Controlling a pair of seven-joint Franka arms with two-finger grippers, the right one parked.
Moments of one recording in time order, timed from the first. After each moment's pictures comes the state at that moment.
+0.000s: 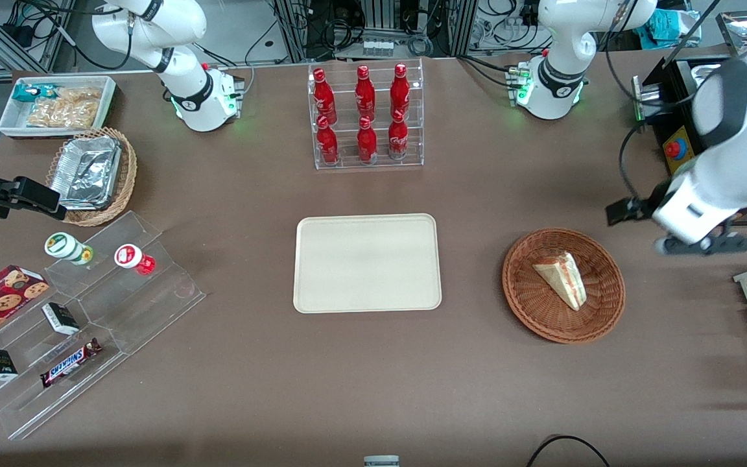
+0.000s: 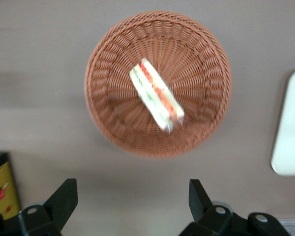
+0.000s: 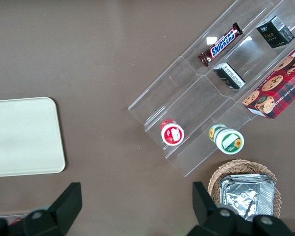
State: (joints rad) arm -0.03 0.11 -0.04 -1.85 -0.01 1.83 -0.08
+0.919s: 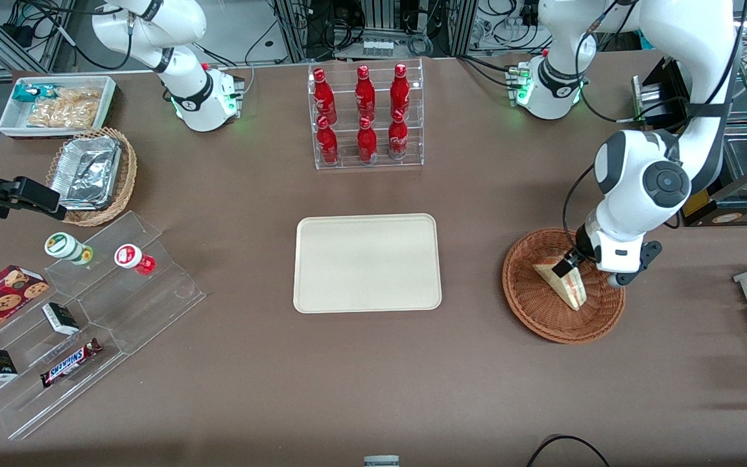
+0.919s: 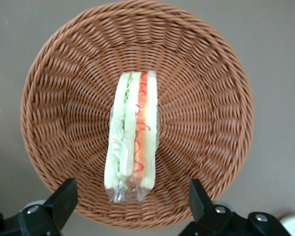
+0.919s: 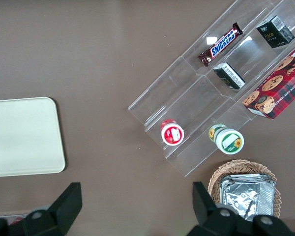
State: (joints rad) arm -0.11 0.21 -0.05 -2.15 -0.01 2.37 -0.92
